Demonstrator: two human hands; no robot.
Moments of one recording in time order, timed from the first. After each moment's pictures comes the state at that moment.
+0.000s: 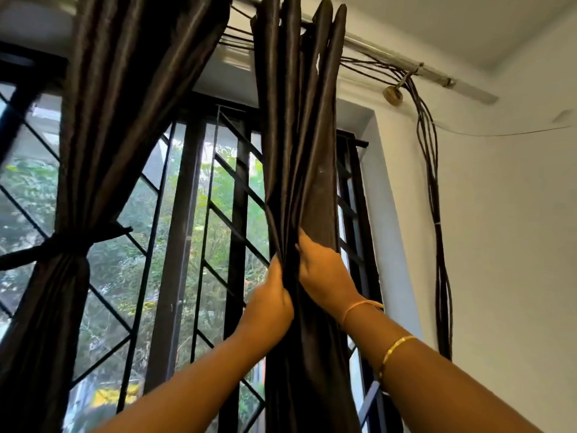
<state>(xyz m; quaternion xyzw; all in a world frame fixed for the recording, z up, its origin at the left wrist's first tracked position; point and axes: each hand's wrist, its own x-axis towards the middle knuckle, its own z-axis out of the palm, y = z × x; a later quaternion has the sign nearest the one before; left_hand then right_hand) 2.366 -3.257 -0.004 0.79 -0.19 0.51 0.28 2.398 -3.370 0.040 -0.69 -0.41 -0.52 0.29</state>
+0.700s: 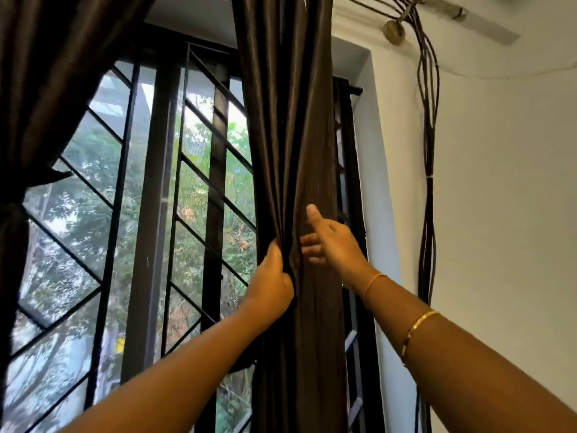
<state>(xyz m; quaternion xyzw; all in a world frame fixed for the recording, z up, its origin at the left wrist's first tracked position) 2.418 -3.301 -0.039 0.81 -0.16 0.48 0.31 2.444 -3.427 0.007 -0.65 -0.36 -0.22 0.63</state>
